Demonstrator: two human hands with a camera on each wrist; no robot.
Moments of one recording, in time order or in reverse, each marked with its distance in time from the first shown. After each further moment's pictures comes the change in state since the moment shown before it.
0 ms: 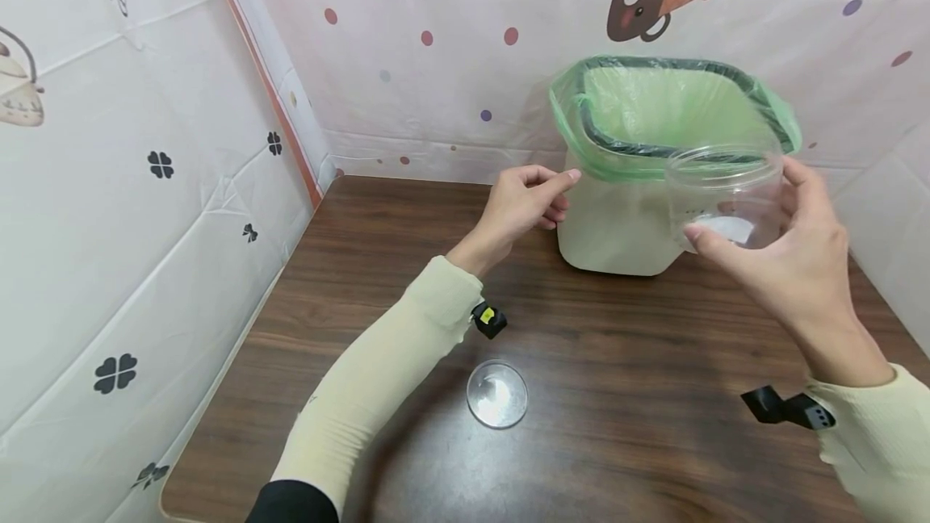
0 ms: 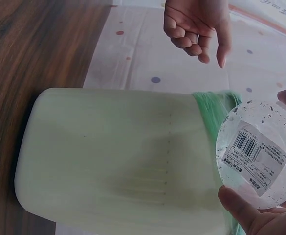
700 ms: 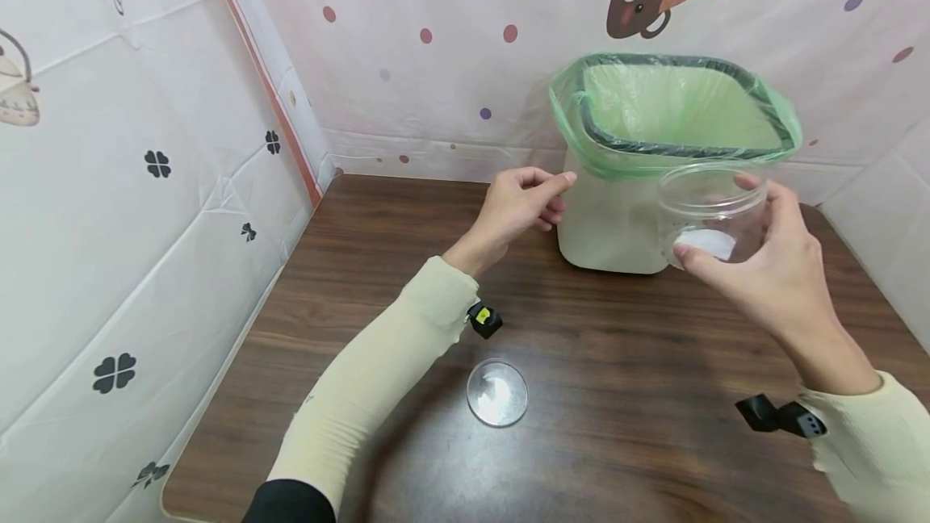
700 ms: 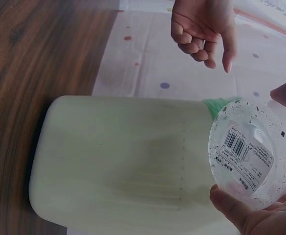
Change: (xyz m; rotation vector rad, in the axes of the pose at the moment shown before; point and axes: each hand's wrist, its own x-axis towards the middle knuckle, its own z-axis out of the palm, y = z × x) left_hand 0.000 -0.006 -0.003 0.005 0.005 -0.006; right_hand -0.011 0.007 0.005 -0.131 -0.112 0.087
